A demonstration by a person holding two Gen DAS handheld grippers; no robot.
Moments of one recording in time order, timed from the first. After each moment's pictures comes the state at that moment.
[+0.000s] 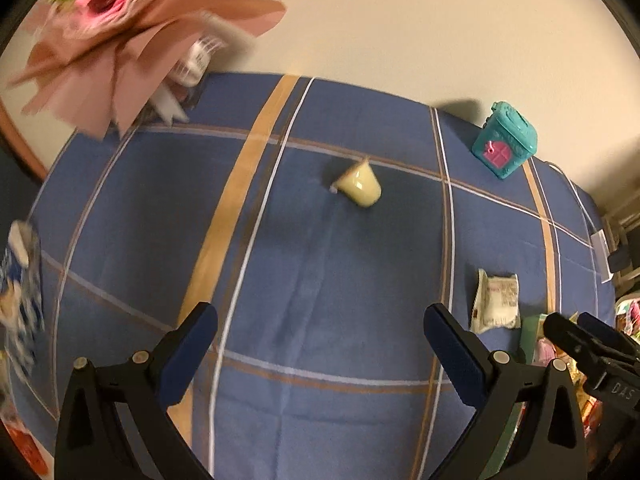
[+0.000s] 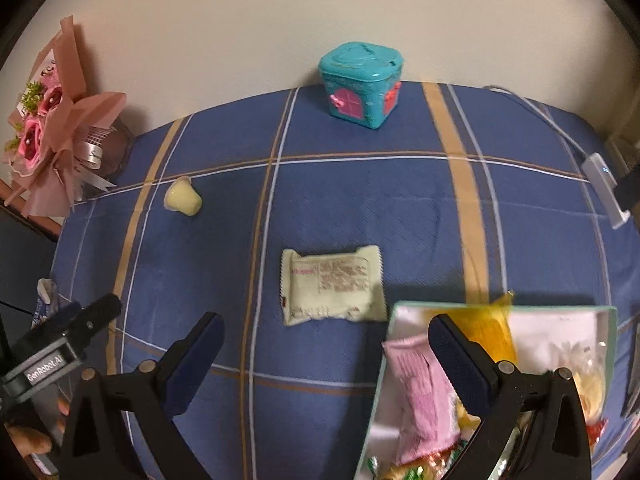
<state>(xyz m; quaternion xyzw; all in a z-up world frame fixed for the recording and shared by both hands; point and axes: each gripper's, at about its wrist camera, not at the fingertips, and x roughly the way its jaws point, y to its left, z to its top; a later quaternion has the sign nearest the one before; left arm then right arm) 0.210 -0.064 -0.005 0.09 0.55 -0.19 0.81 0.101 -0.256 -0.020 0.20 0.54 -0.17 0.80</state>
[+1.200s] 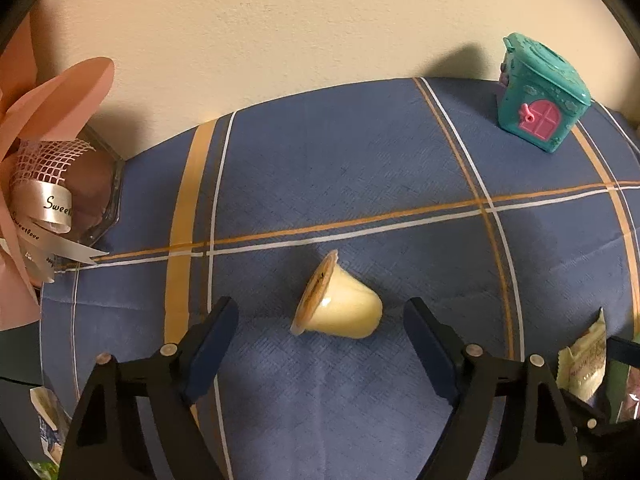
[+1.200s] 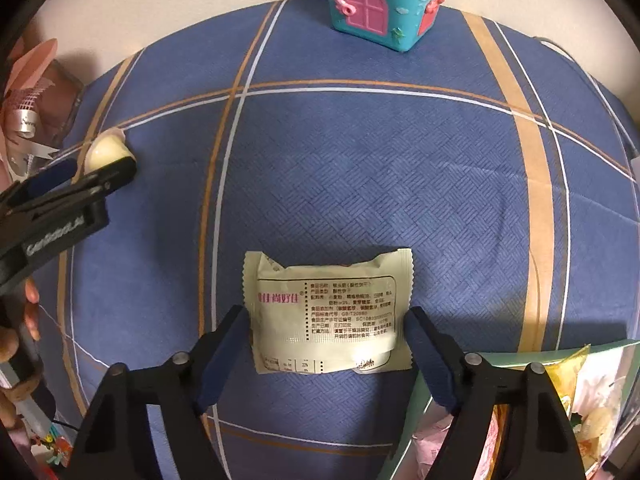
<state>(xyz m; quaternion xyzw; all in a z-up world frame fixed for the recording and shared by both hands) 0.289 -0.168 -0.071 0.27 0.51 -0.23 0.79 0.165 -0.269 -0.110 0.19 0.64 -0.17 0.73</state>
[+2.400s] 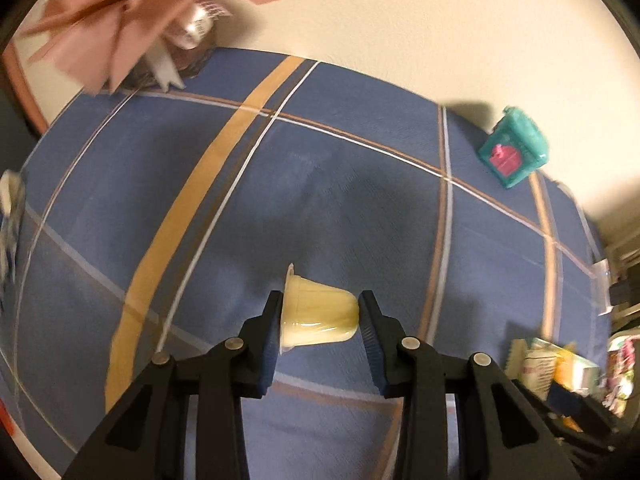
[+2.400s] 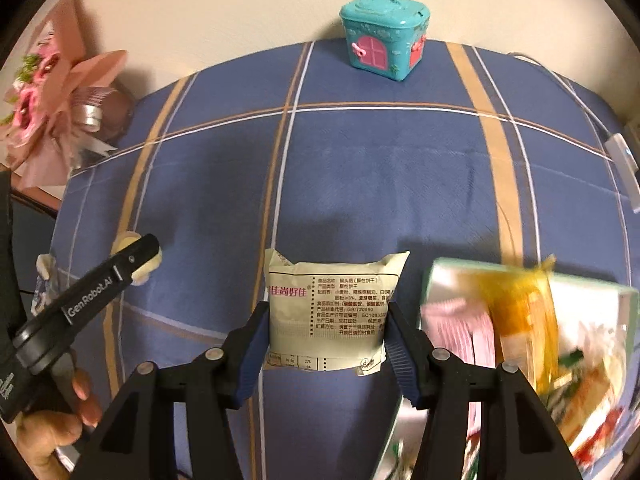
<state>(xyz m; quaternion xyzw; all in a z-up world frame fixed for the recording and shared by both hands) 0.186 -0.081 -0.027 0.02 0.56 -0.16 0.81 0.083 -0.233 -0.041 0.21 0.58 -0.15 0.78</state>
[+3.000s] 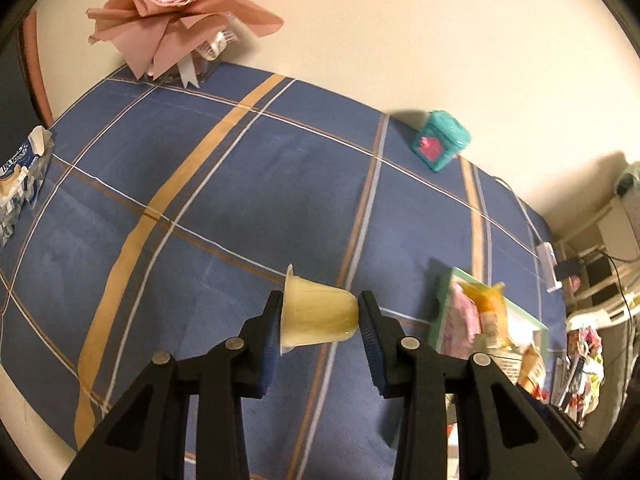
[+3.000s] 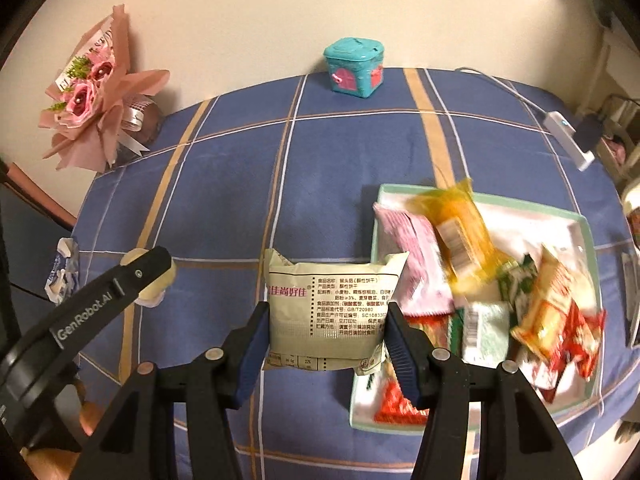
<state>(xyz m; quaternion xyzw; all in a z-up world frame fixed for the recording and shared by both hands) 0.066 -0.059 0.023 -0.03 0.53 -0.19 0.83 -0.028 -0.187 0.013 0.20 0.52 -0.18 0.81</state>
